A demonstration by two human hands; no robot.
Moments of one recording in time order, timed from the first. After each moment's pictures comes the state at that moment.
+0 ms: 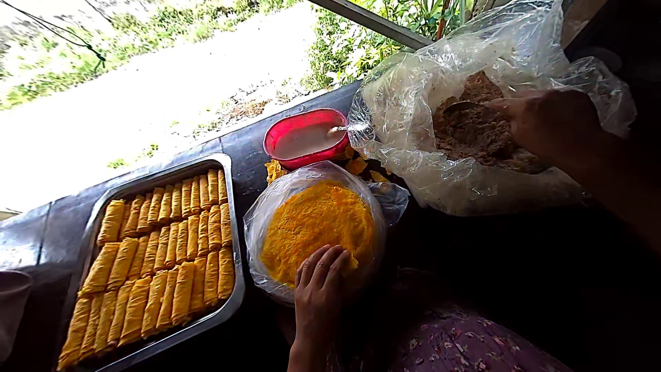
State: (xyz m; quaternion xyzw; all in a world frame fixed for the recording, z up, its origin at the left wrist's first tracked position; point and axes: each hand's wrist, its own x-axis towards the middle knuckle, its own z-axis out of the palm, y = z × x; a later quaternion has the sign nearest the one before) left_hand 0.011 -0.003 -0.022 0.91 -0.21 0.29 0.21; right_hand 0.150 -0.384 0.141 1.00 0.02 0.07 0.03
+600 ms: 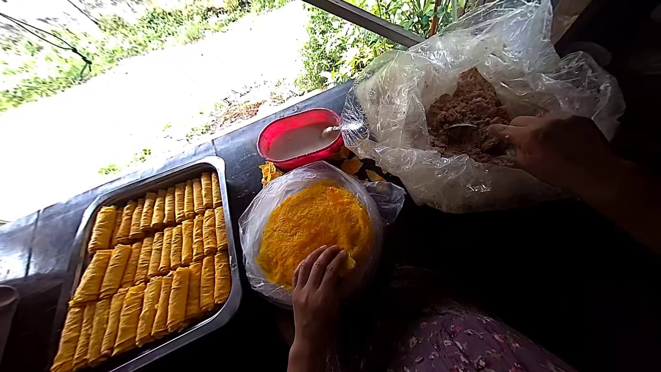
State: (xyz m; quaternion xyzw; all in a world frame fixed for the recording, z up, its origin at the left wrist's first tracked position) left_hand 0.012 -0.003 -0.023 0.91 -0.21 0.29 0.22; right_hand 0.107 -0.391 0.131 0.99 0.10 0.07 0.05
